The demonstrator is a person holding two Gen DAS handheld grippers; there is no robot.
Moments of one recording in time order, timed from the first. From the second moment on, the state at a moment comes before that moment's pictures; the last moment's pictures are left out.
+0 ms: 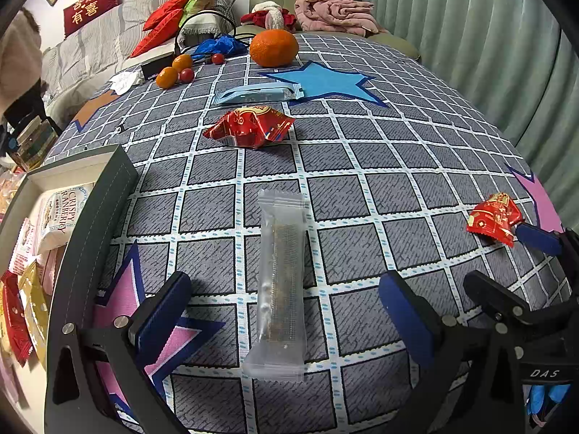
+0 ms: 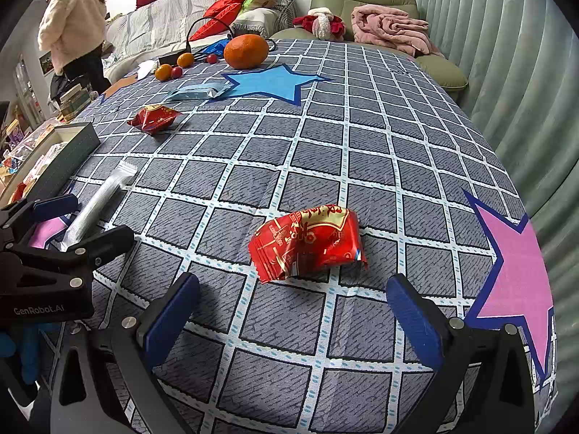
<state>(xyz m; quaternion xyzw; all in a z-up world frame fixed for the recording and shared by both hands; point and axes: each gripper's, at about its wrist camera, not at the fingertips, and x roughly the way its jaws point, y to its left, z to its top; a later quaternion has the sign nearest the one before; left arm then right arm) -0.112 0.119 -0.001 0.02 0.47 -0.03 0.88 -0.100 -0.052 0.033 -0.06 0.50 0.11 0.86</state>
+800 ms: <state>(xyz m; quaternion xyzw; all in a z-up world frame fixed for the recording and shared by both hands) -0.112 0.119 -0.002 0.02 0.47 -0.03 0.88 -0.099 -0.050 0.034 -0.06 0.50 0.11 0.86</state>
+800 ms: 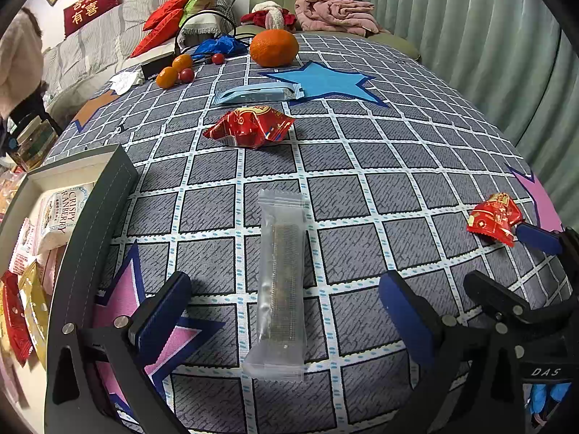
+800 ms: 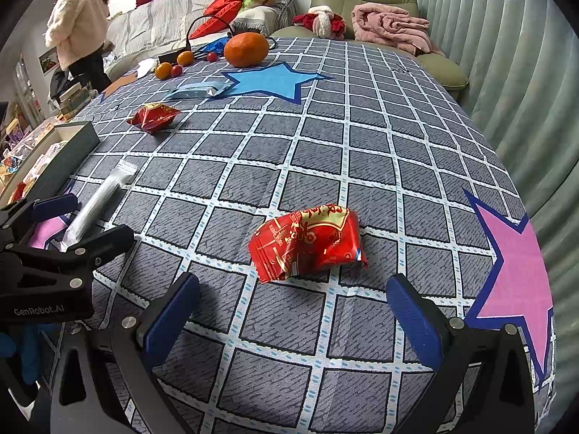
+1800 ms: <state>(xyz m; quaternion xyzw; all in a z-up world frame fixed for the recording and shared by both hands) -0.098 0.111 0.013 0.02 0.51 -0.05 0.86 -0.054 -0.050 0.044 -0.04 0.54 0.12 0.83</state>
